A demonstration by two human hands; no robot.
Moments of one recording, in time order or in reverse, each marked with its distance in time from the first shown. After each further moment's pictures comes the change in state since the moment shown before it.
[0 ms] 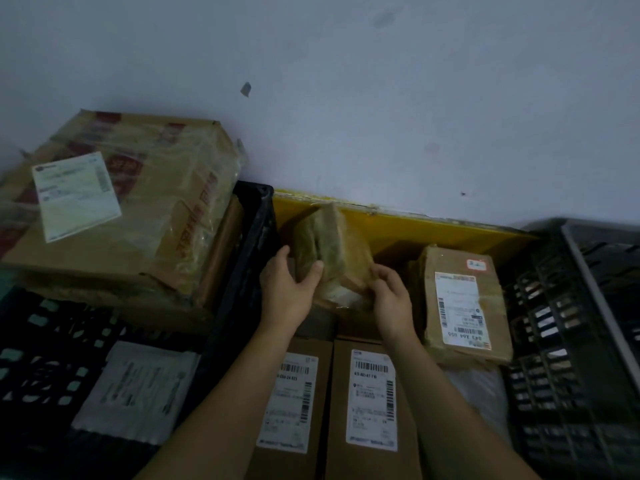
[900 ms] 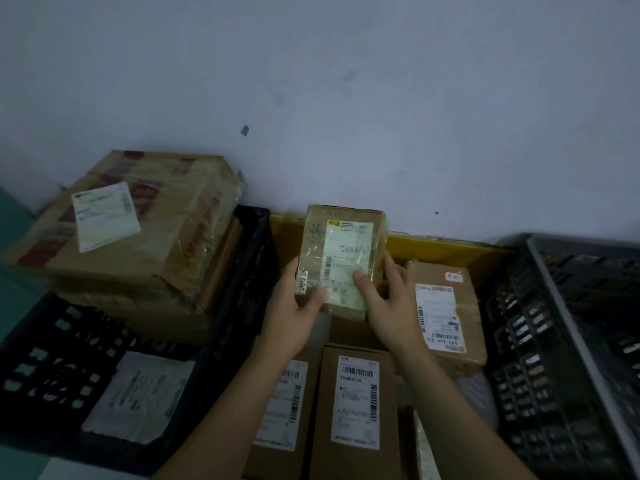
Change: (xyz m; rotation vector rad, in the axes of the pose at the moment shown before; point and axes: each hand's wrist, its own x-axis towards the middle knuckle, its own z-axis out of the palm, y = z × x) left_hand -0.058 0.025 -0.003 -0.107 -0.105 0.257; right_hand -0.044 -0.057 -0.036 -0.319 -0.017 -0.368
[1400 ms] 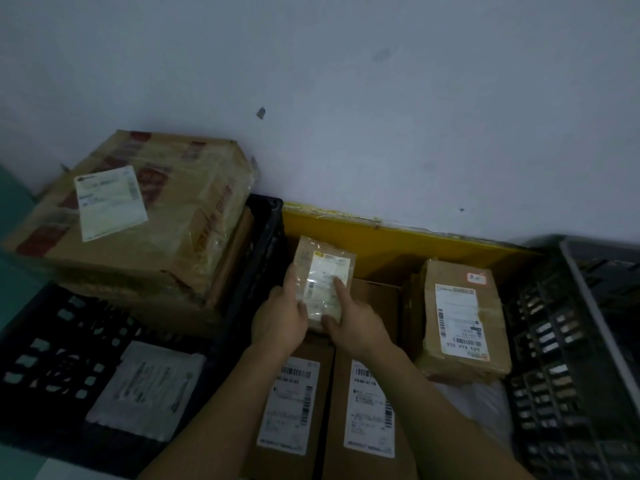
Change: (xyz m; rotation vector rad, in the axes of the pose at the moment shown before) left_hand 0.027 -0.063 -0.017 0.721 -0.031 -0.122; right_hand 0.013 0.043 0.080 -0.656 -0.489 -0.086
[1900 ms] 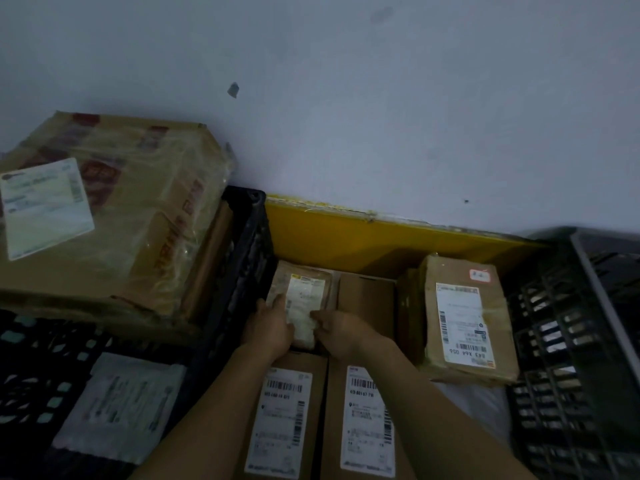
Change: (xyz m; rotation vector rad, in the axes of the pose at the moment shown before) left_hand 0.045 -0.044 0.054 0.149 -0.358 -0.130; right_hand 0.047 0.033 0.030 0.024 -0.381 0.076
